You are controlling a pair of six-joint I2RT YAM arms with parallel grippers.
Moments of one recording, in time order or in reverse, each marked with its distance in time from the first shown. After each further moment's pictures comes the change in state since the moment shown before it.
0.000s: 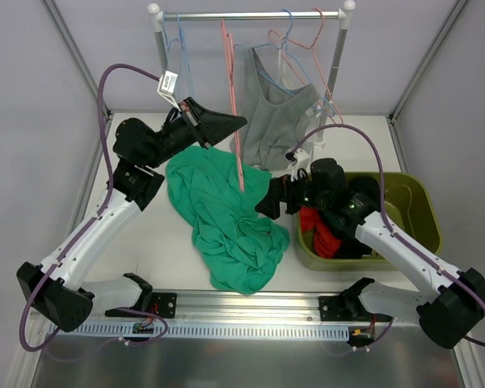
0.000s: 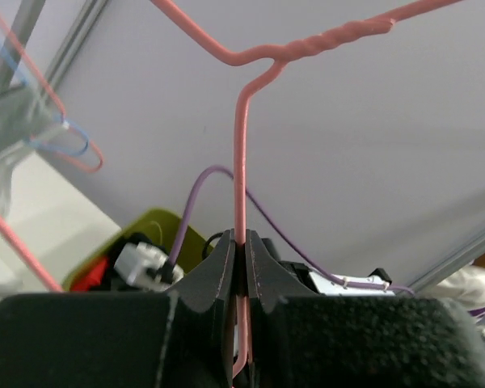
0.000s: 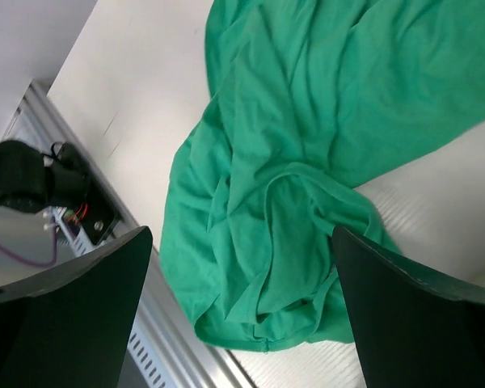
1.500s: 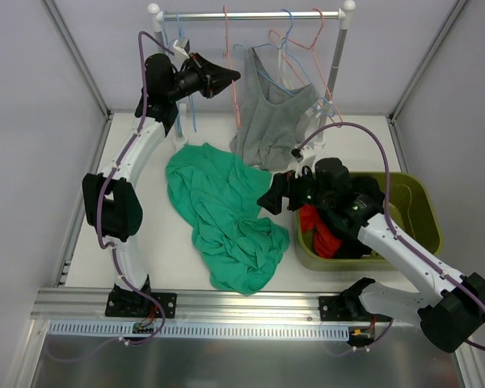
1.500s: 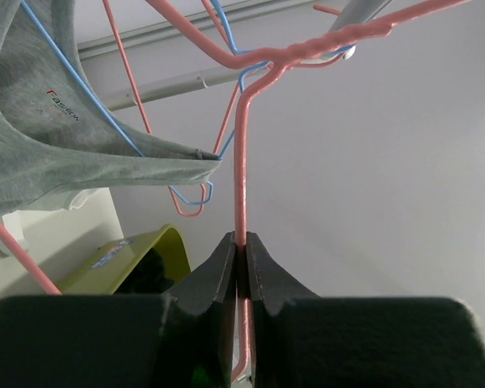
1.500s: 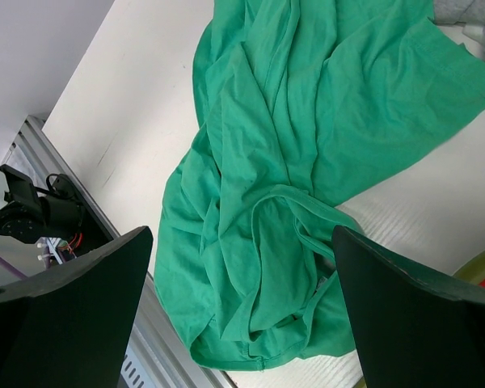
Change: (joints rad) left arm 0.284 0.720 0.583 -0.167 0.203 -0.478; right arm -0.019 -0.037 -0.008 0.045 0.087 0.028
